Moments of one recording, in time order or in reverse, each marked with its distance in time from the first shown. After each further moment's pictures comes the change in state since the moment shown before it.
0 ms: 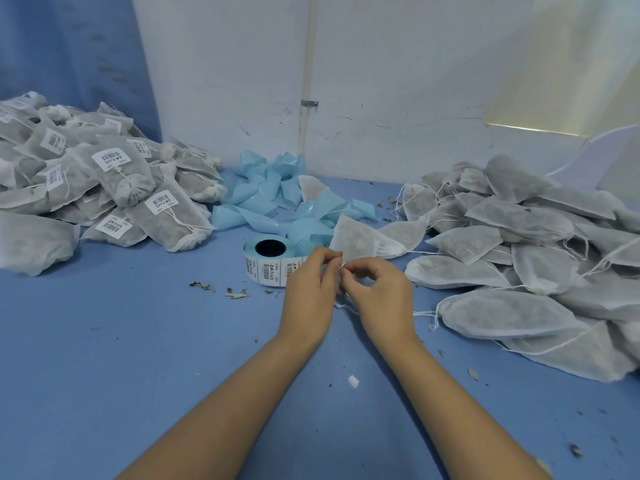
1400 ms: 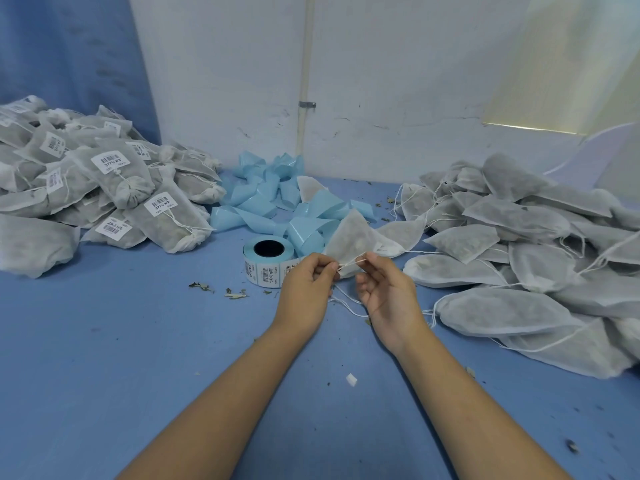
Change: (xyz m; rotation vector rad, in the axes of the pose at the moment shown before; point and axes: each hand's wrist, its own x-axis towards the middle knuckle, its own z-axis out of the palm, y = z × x) left_hand 0.009 -0.008 0.000 -0.112 -0.063 -0.197; right_hand 0.008 -0.006 -0.012 1.129 -0.061 0.579
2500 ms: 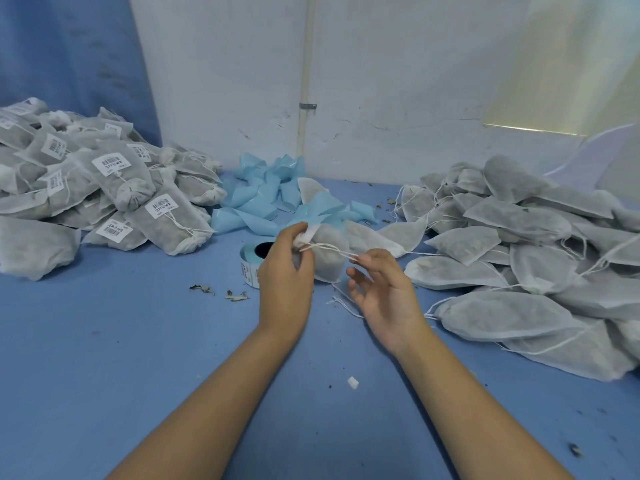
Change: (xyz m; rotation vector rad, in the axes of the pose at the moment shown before) left_hand 0.000 0.015 -0.017 0.141 0.311 0.285; right_hand 0.001 -0.002 0.002 -0.008 -0.150 0.040
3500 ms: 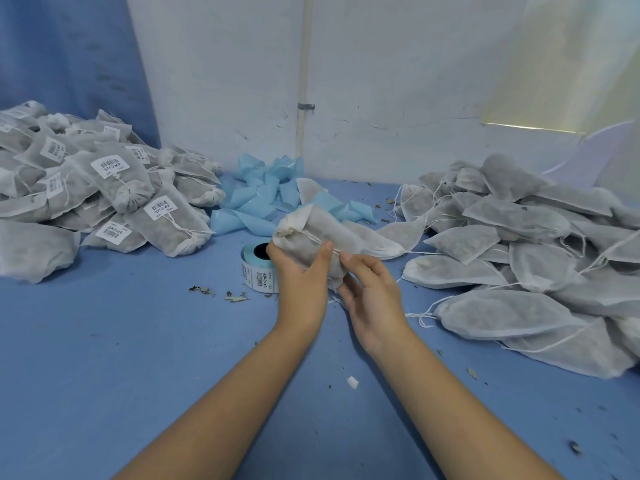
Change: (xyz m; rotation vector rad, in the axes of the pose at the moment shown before) left_hand -0.006 0.012 0.020 -0.422 0.006 -0.308; right_hand -0.002 0.018 0.020 0.041 0.169 -0.040
